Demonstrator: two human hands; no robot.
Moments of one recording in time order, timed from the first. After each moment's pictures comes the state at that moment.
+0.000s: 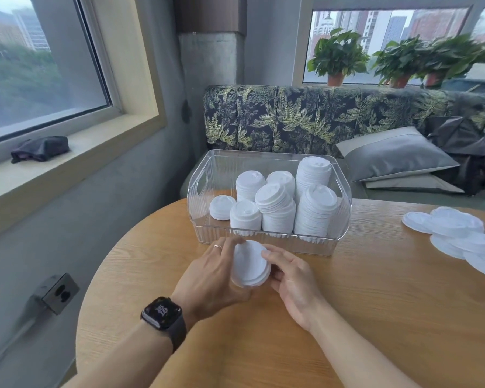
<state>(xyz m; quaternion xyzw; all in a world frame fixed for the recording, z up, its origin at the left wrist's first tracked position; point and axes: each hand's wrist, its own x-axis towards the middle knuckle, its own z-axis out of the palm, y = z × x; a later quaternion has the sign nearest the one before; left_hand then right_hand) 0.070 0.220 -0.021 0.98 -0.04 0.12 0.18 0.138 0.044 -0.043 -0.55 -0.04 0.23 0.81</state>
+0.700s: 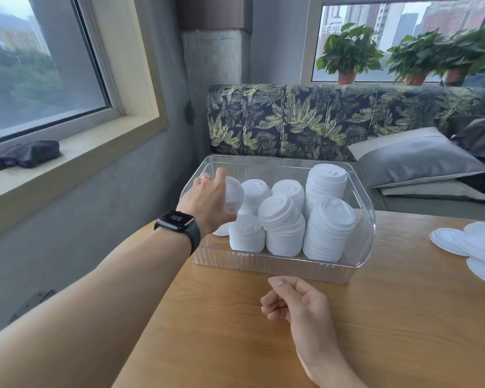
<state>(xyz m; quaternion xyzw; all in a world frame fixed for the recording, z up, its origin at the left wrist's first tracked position) 0.226 0.271 0.045 0.98 0.10 0.16 0.08 0.150 0.044 -0.060 -0.61 -0.04 0.12 0.79</state>
